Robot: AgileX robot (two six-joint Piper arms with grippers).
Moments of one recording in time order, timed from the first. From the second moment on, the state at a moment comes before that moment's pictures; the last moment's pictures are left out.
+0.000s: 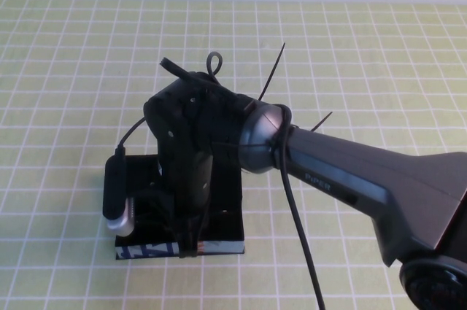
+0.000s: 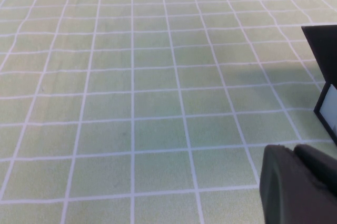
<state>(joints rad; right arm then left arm) 0.92 2.24 -1.97 0.08 1.22 -0.83 -0.09 -0.01 0.03 -0.08 0.39 0.07</state>
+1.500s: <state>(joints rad) 0.62 1.98 -1.95 0.12 1.24 -0.34 -0.09 -0.01 0.03 -0.08 0.39 0.07</state>
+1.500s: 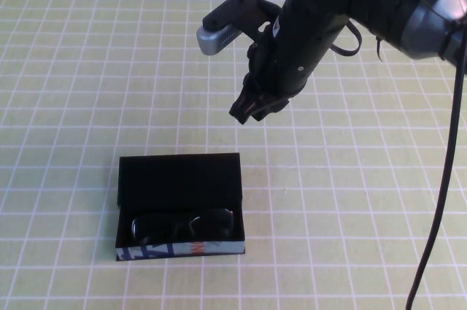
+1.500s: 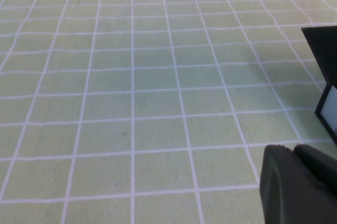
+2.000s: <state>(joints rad) 0.62 1.98 -1.95 0.18 1.24 -0.33 -0.09 -0.01 0.03 -0.30 0.09 -0.07</state>
